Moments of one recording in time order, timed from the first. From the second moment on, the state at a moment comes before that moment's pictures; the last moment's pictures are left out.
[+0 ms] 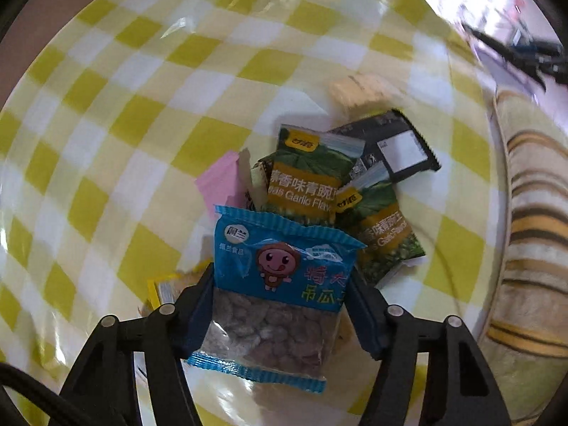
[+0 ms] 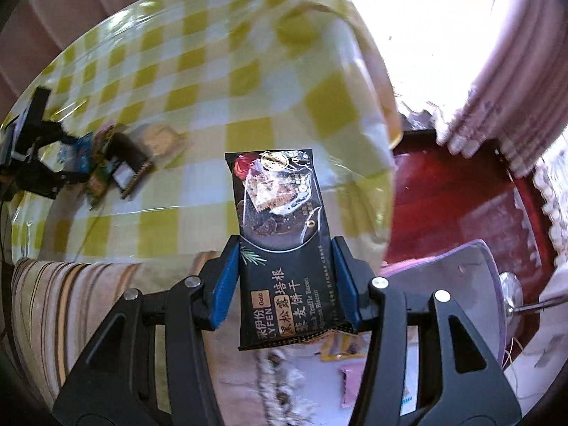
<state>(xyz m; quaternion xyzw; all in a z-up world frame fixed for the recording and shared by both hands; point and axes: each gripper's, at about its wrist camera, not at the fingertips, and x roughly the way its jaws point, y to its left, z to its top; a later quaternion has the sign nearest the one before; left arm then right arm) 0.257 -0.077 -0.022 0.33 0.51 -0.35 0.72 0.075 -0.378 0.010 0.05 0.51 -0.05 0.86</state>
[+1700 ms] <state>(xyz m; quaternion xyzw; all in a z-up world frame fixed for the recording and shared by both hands) 0.064 -0.375 0.030 0.14 0.47 -0.45 0.75 -0.031 -0.502 -0.008 0.05 0.48 -0.24 0.84</state>
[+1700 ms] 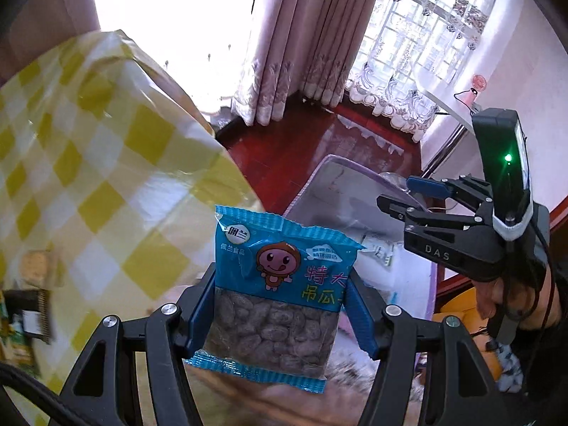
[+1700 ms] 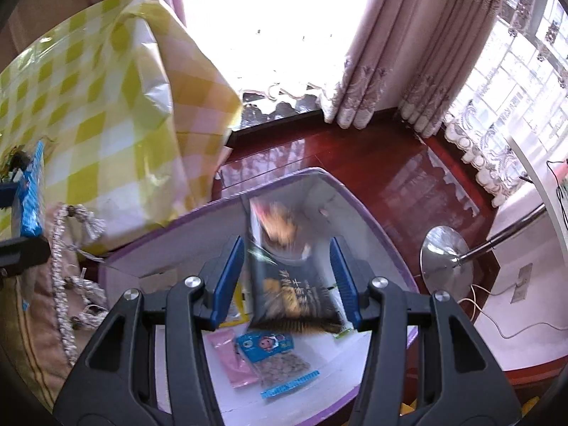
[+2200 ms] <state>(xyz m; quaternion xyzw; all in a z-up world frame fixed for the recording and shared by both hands) 0.044 -0.409 0.009 0.14 0.50 -0.46 0.72 -0.042 -0.523 -0.019 0.07 0.49 -0.26 0.83</state>
